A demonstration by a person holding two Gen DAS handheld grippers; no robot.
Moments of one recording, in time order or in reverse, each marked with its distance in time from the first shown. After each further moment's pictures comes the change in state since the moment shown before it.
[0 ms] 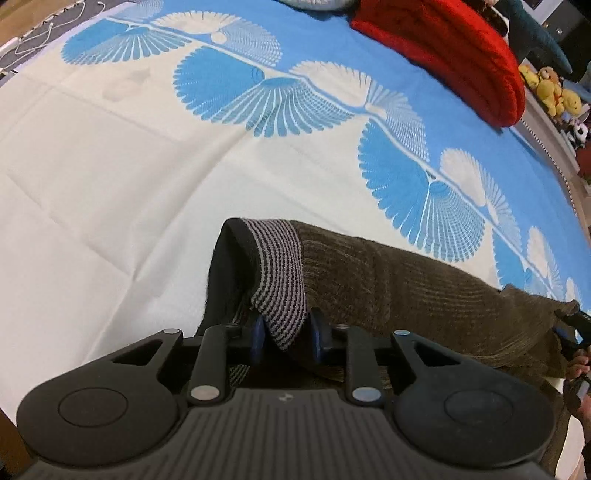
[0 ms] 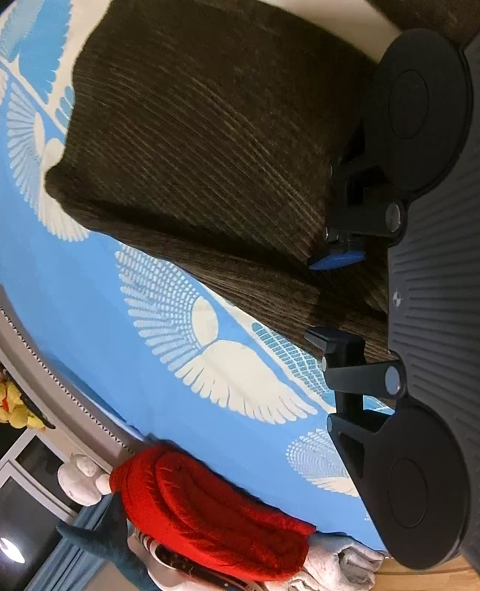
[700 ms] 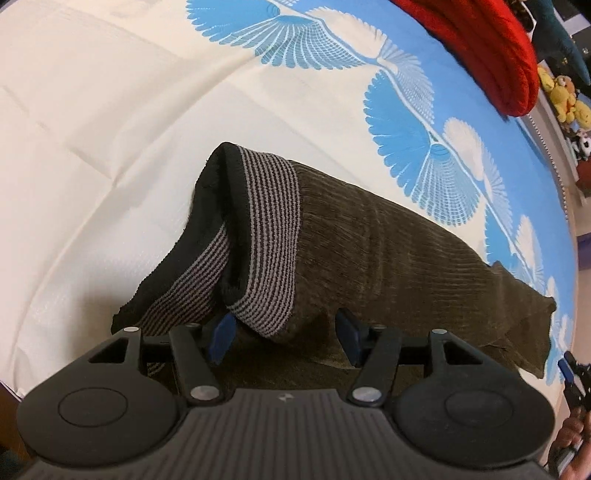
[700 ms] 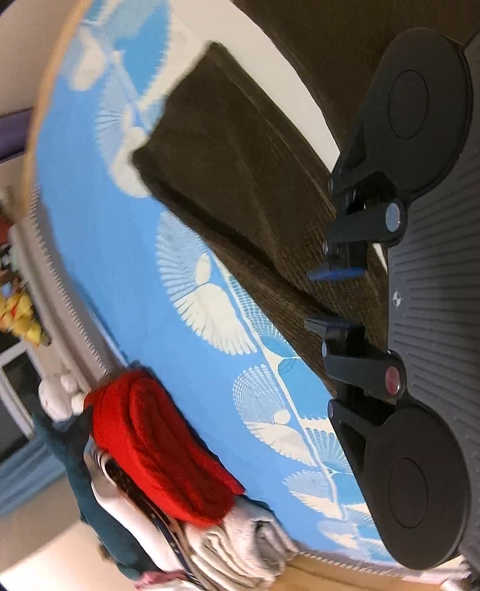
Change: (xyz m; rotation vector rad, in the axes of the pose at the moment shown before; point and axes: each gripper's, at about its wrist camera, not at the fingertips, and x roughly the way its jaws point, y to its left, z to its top) left arm 0.016 0.006 -0.023 -0.111 0.172 -0.058; right arm -0.155 0.022 -0.043 -0.262 -0.014 0.043
